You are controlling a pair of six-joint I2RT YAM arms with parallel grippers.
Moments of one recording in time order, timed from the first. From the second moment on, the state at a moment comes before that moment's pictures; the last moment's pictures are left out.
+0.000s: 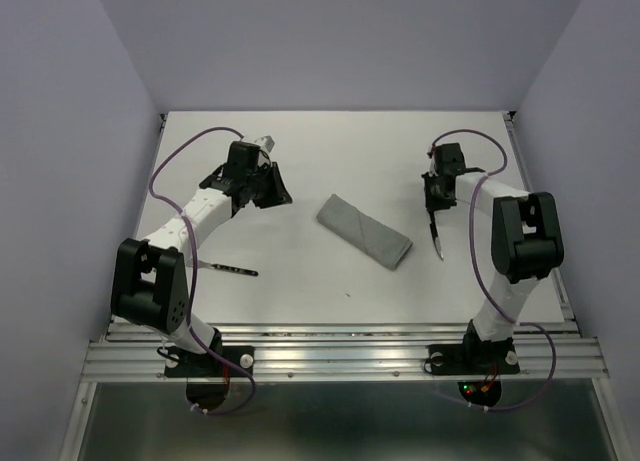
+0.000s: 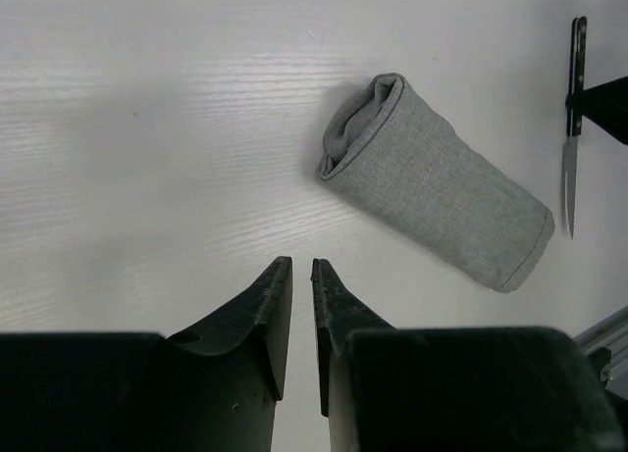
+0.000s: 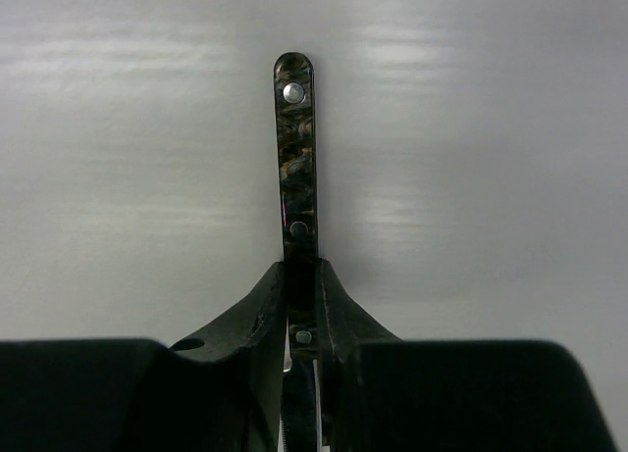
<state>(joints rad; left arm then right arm) -0.32 1.53 1.10 -0.36 0.27 -0.47 0.10 1.88 1.21 -0.38 0.09 0.07</state>
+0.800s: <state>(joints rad) -0.32 1.53 1.10 -0.35 0.32 -0.47 0.14 1.59 0.89 -0.23 0.06 0.00</state>
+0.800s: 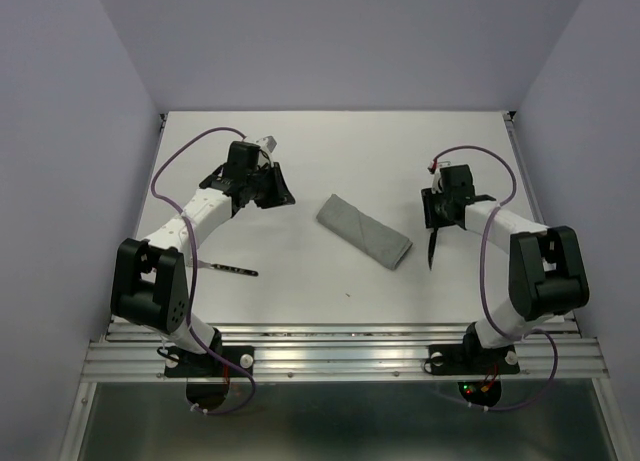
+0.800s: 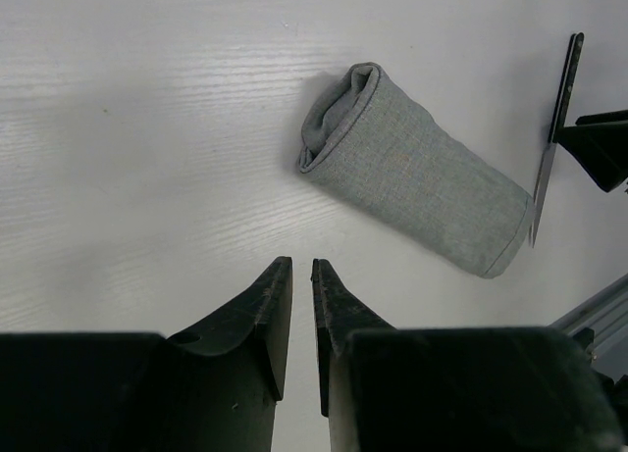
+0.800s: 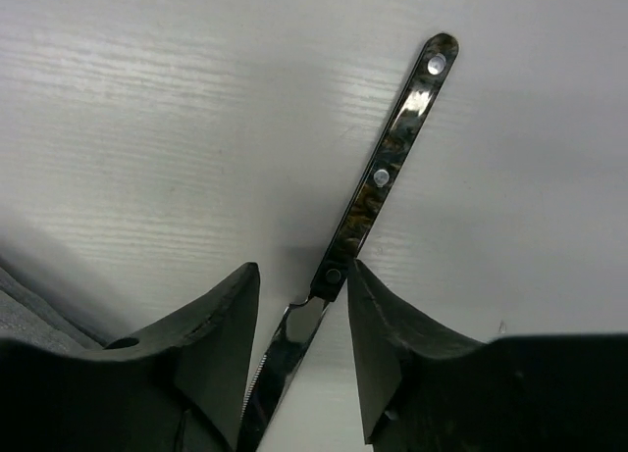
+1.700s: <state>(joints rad) -0.32 1.53 1.10 -0.35 0.32 -0.47 0.14 1.66 0.92 -0.24 0.15 0.23</state>
